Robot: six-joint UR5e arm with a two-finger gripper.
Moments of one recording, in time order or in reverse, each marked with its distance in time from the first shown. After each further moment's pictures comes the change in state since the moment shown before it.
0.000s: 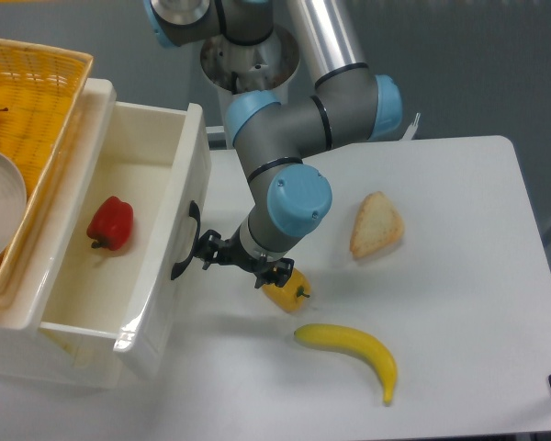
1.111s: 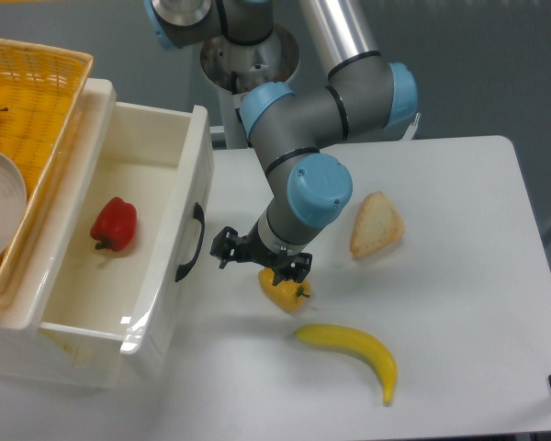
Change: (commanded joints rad) arm 0.034 0.000 0.000 0.002 0.040 -0.002
